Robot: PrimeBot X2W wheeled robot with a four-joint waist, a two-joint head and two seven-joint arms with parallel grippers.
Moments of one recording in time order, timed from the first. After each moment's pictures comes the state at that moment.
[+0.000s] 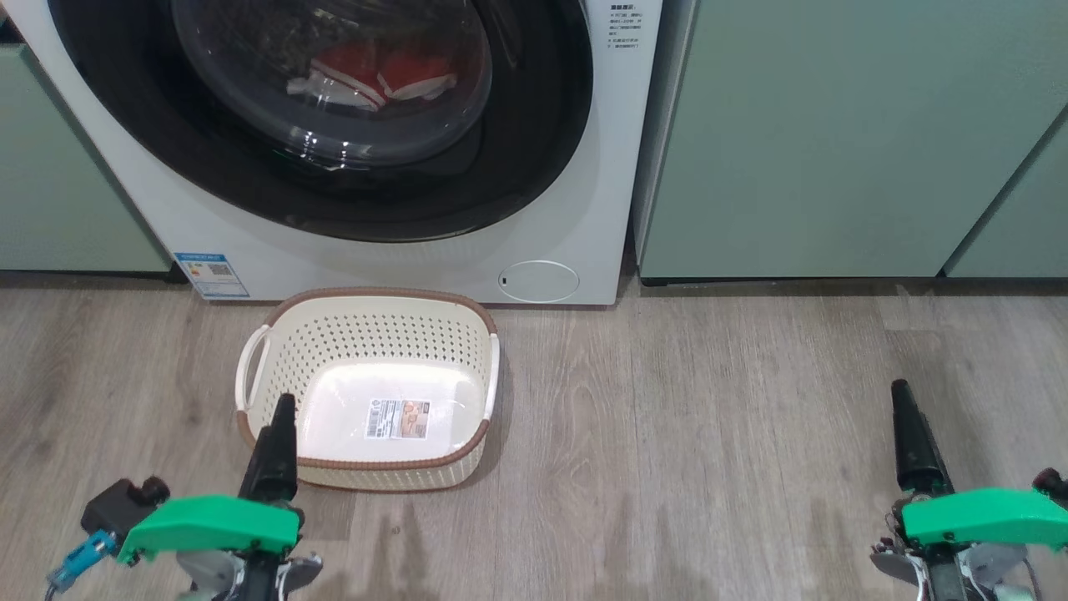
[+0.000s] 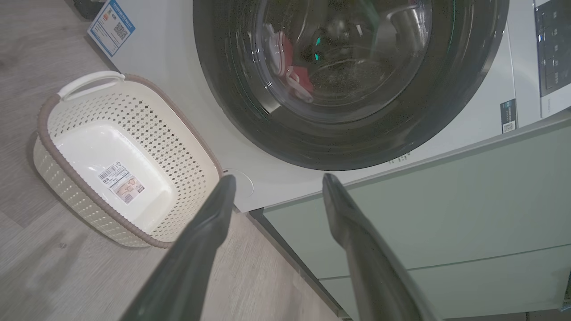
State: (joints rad) left arm -0.02 0.03 0.08 0.30 -1.11 -0.11 -0.01; right arm -0.04 -0.02 -0.06 0.26 1.08 0.13 -0.01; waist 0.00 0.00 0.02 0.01
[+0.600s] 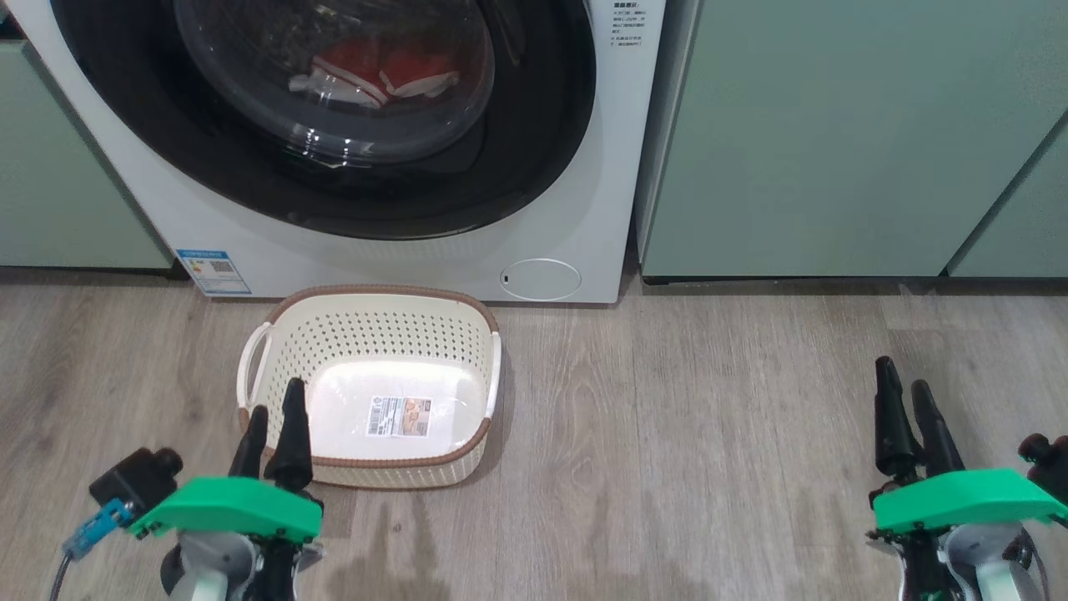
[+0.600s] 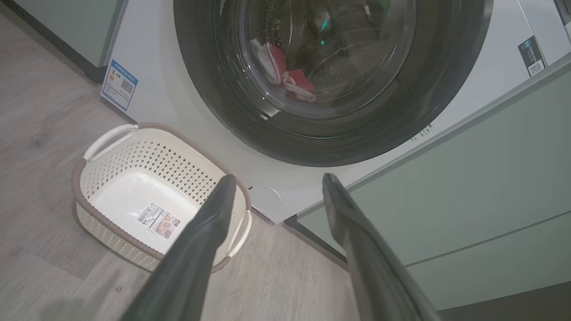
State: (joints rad) left arm -0.04 0.05 0.04 0.27 -0.85 -0.06 -0.06; right arm -0.06 -0.03 -0.04 0.23 0.78 0.13 -0.05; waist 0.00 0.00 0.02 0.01
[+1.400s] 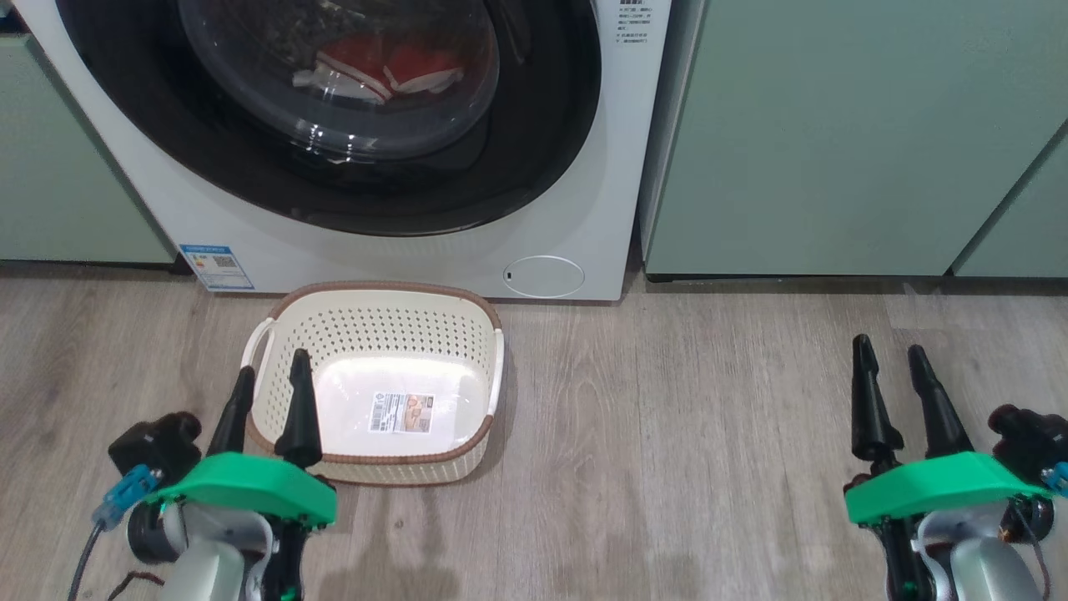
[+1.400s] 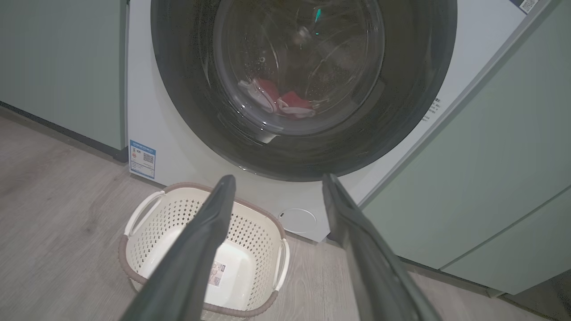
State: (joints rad) left arm -0.07 0.09 -0.01 0.23 -0.58 0.01 -0.12; right arm -0.08 -0.03 -0.01 0.20 0.46 0.13 -0.13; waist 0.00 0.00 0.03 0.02
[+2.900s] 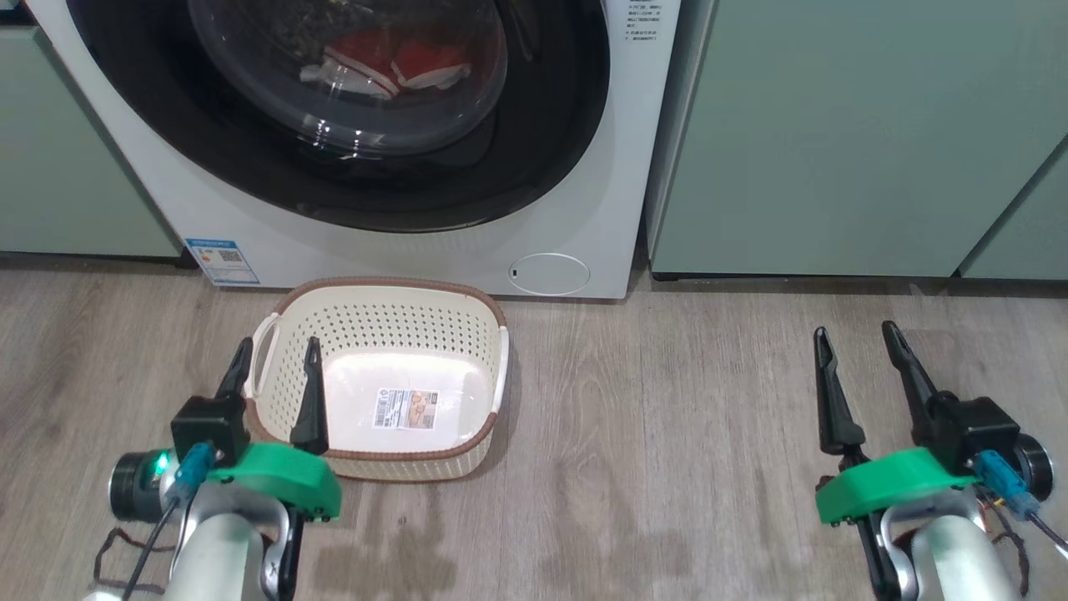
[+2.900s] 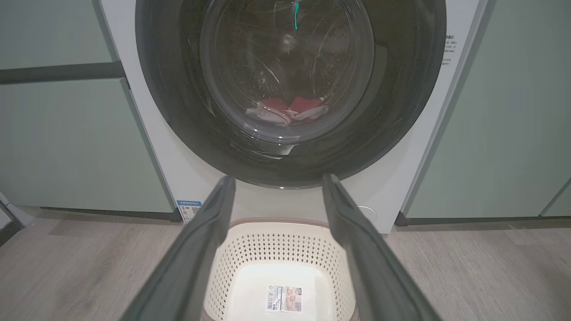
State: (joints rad) left arm -0.17 0.06 0.05 0.41 -0.09 -0.03 -0.25; right arm -0.15 -0.04 0.03 0.29 0.08 0.13 -0.25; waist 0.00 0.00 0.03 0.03
